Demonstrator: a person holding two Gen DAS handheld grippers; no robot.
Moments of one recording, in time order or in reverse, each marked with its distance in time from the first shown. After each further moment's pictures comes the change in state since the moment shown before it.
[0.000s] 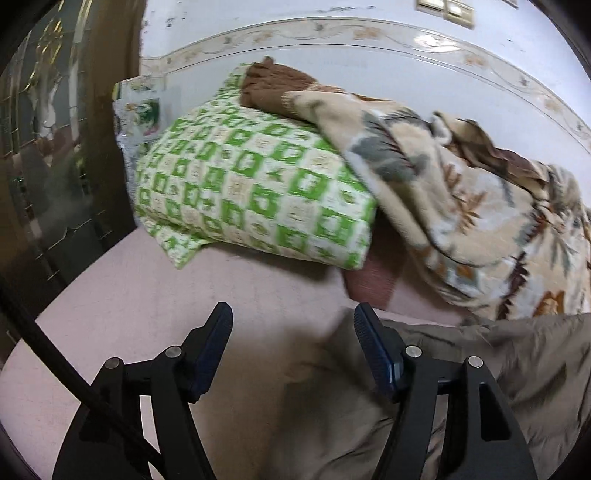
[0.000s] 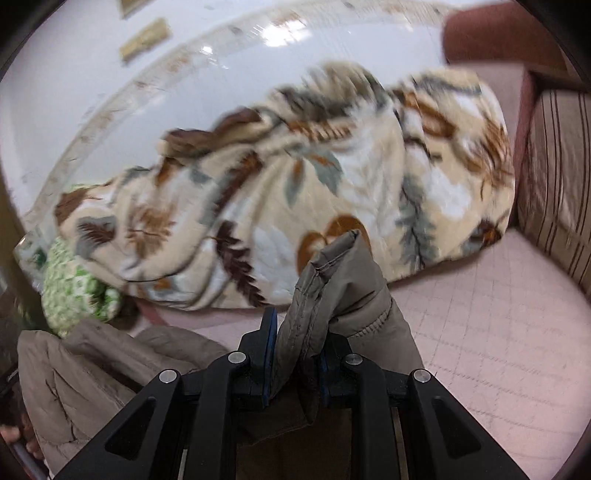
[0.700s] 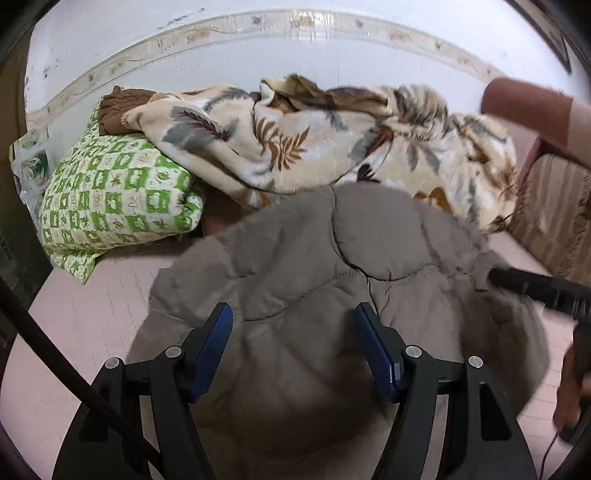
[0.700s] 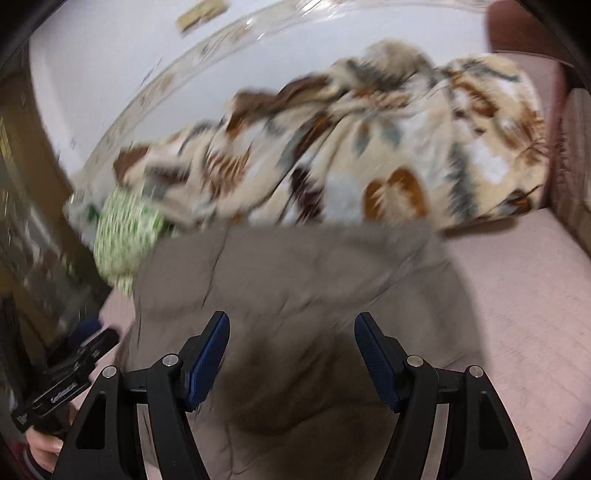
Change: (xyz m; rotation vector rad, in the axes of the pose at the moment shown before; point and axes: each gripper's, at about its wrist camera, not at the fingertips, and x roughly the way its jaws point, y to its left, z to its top) left arm -0.064 -0.137 -0.098 0.342 0.033 -0.310; right arm -0.056 0.049 -0.060 -0.142 0.135 0.193
